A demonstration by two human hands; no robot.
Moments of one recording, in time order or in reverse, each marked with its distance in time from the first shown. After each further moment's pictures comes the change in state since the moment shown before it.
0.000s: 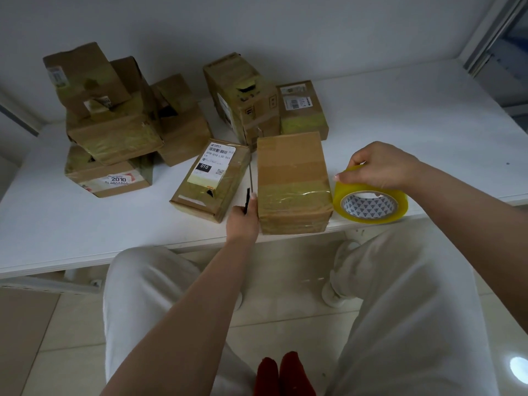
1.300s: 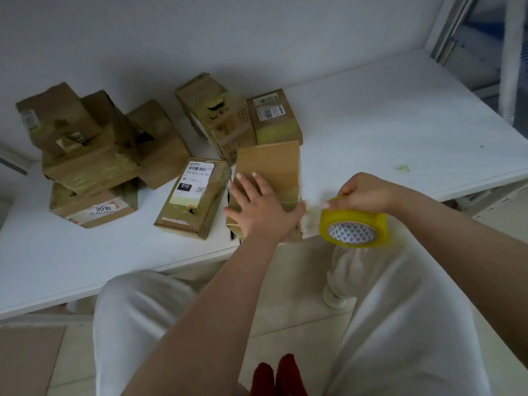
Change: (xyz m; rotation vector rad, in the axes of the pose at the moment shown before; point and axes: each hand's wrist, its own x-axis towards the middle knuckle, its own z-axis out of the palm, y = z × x) left_hand -0.040 0.063 0.055 0.958 0.037 0.408; right_hand -0.007 0.054 0.029 0.296 -0.180 0.052
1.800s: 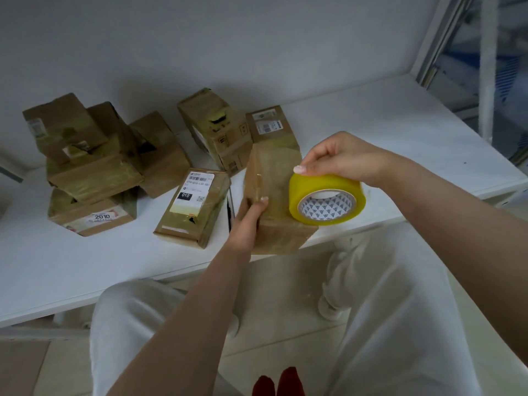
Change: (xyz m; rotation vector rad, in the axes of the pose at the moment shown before) left_hand 0.005 -0.050 0.004 -1.417 -0.272 -0.108; right_hand -0.026 -0.079 -0.038 0.268 0.077 -0.384
